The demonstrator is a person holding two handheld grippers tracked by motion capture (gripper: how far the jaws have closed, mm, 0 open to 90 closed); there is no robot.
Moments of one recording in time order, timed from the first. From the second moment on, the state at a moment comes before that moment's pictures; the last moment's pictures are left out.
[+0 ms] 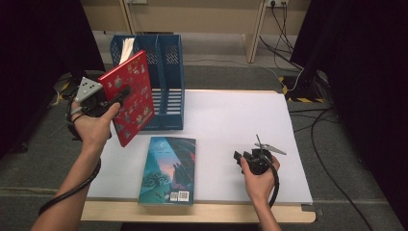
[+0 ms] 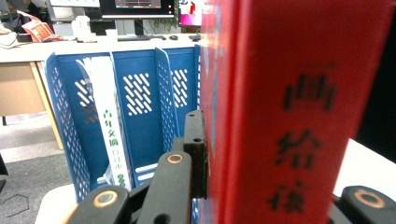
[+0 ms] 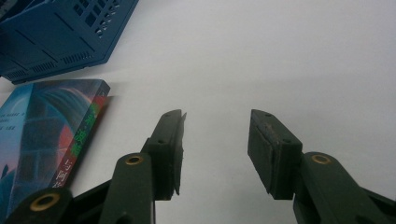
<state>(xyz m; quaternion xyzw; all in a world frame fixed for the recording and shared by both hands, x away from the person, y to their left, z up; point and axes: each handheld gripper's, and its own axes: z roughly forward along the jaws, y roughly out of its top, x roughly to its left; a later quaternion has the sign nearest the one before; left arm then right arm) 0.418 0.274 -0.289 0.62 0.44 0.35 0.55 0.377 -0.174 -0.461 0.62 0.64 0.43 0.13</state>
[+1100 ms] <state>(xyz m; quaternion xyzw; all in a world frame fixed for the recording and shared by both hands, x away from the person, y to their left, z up) 0.469 0.265 -0.285 0.61 0.46 0.37 0.53 0.374 -0.173 -0.459 0.61 0.64 0.44 0.13</state>
